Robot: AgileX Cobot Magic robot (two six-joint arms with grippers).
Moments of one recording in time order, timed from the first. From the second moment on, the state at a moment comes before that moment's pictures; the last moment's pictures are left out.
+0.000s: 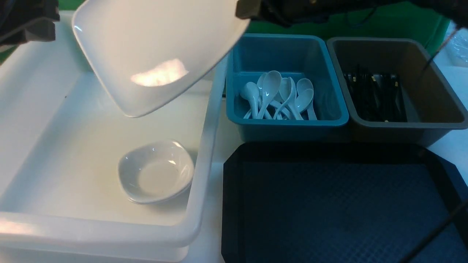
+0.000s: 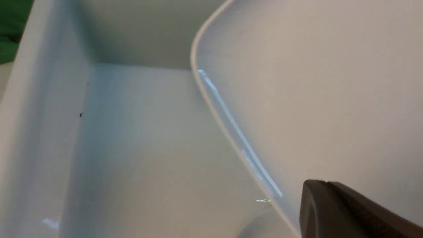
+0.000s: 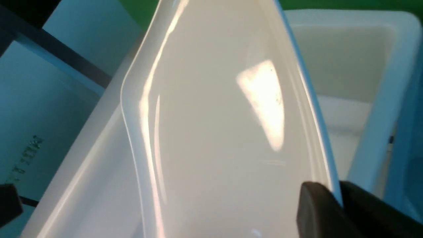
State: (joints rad) right arm 0.54 1.86 -1.80 0.52 0.42 0.08; left arm 0.05 1.26 -1.29 -0.32 0.77 0.21
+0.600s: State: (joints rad) right arm 0.66 2.17 -1.84 0.53 0.06 0.42; left arm 0.05 1.26 -1.29 -0.31 0.76 0.21
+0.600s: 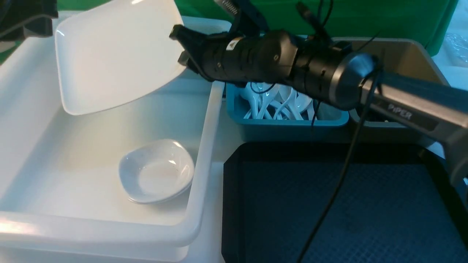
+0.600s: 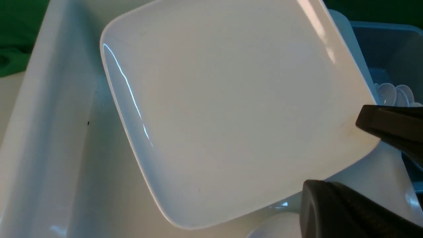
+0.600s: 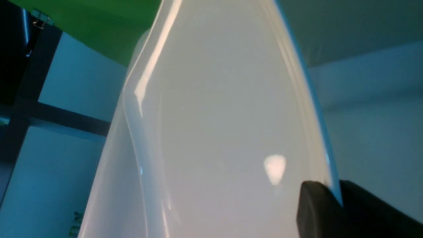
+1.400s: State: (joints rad) right arm 0.66 2.22 -1.85 0.55 -0.03 0.49; left arm 0.05 1.26 -1.29 -0.30 0.77 0.21
